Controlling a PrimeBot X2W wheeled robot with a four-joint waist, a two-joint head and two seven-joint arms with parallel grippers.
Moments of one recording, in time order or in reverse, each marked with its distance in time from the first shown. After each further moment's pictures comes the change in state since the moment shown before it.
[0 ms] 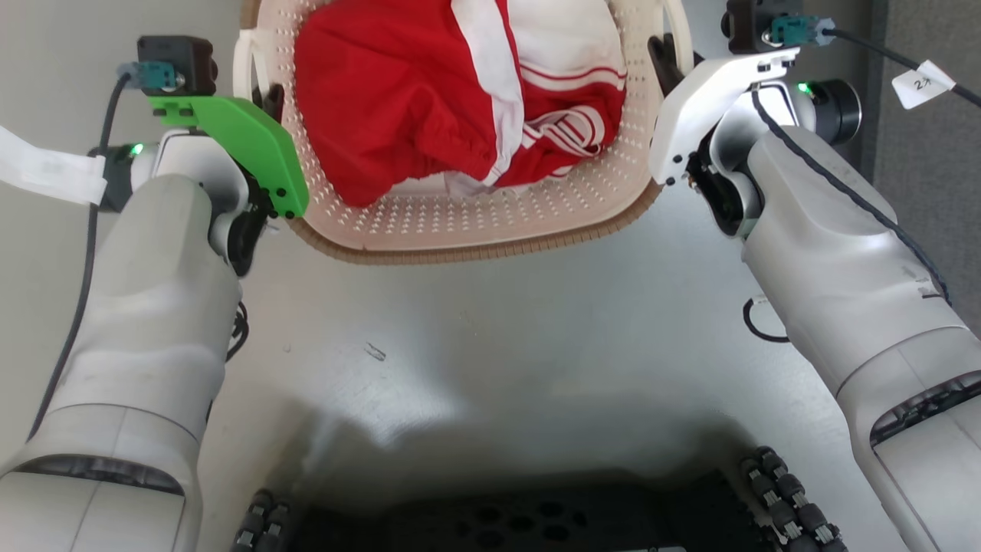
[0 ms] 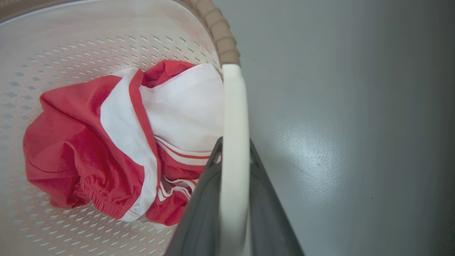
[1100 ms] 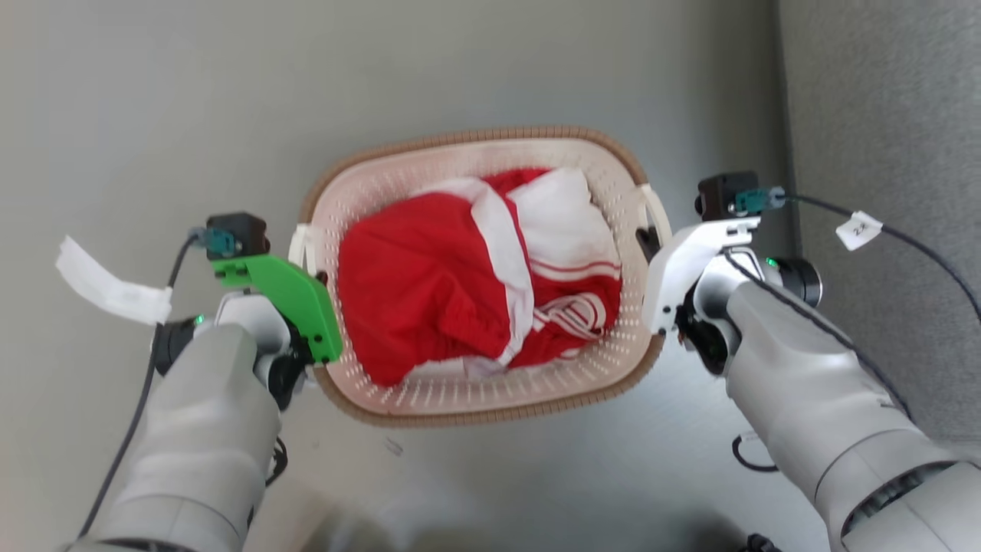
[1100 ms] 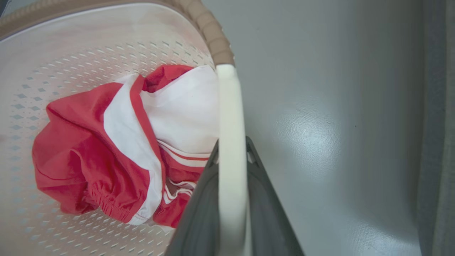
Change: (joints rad) left arm 0.199 -0.057 0.002 0.180 -0.082 -0.018 0.037; right arm 0.213 0.041 0.059 0.165 0.124 0.035 0.003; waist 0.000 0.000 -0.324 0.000
